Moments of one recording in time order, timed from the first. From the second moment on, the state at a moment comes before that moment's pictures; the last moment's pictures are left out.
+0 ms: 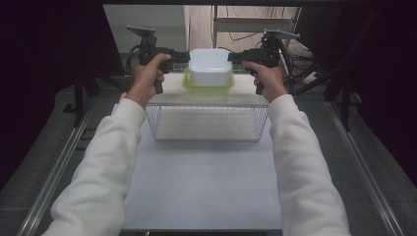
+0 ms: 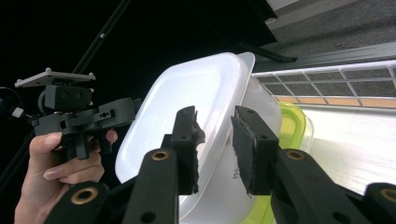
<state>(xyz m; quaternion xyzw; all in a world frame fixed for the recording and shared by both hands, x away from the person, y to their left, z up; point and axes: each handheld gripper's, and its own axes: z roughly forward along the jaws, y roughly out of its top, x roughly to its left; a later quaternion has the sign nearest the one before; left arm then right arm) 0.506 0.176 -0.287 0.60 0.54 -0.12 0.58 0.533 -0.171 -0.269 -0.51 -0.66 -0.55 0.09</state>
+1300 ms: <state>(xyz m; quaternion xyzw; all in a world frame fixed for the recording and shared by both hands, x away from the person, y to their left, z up) 0.311 0.194 -0.386 0.73 0.42 0.06 0.53 0.340 -0.260 -0.351 -0.36 -0.75 -0.55 -0.08</state>
